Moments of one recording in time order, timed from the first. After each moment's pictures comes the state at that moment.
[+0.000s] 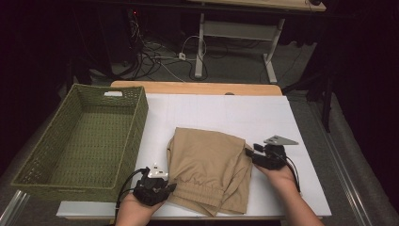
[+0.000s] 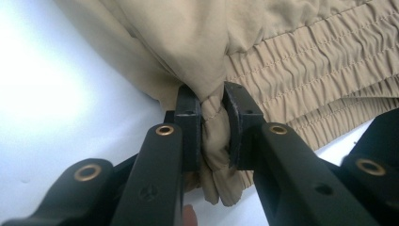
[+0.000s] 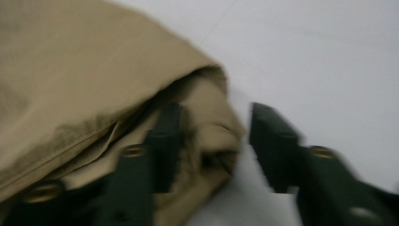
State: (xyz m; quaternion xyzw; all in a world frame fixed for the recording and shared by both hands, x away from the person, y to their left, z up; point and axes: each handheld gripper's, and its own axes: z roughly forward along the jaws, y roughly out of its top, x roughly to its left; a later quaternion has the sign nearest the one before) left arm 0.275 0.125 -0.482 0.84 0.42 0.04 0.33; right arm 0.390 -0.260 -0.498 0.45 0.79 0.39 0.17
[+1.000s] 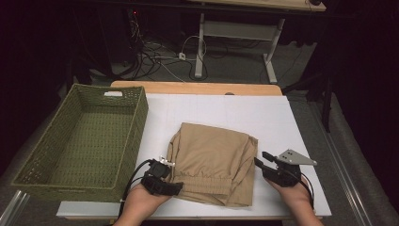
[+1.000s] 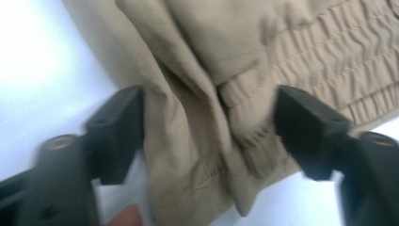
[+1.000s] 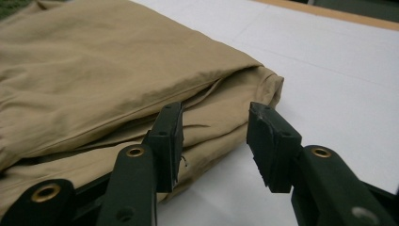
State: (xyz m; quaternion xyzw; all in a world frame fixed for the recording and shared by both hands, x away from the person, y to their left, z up) left arm 0.304 0.106 -0.486 0.85 0.47 0.02 0.26; right arm 0.321 -0.284 -0.478 0.40 0.77 0.44 0.24
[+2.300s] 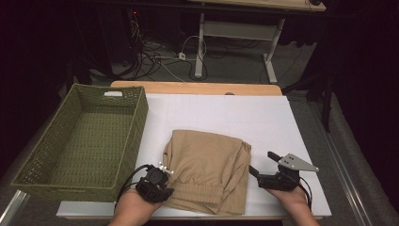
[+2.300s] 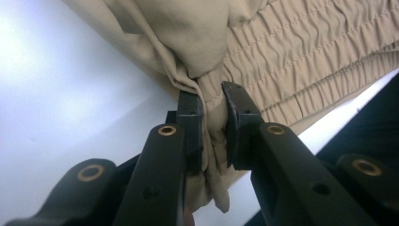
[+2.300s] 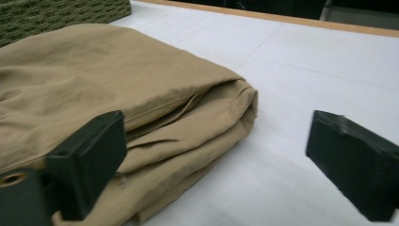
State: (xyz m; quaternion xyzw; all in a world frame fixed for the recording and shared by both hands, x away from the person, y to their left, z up) left arm 0.281 0.113 -0.467 0.87 0.45 -0.01 0.20; right arm 0.318 -0.281 -0.486 0.39 0.75 0.49 0.23
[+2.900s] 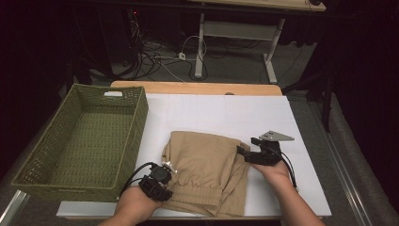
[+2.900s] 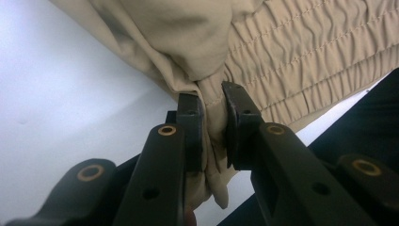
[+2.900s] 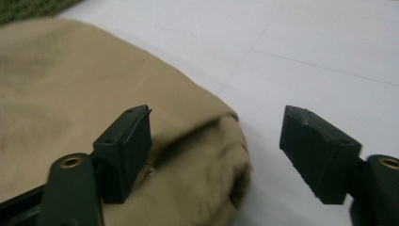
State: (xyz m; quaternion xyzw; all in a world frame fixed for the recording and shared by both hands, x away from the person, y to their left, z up) left arm 0.293 0.103 -0.466 0.88 0.45 -0.04 0.14; right arm 0.395 -0.244 -0.484 0.44 0.77 0.44 0.17
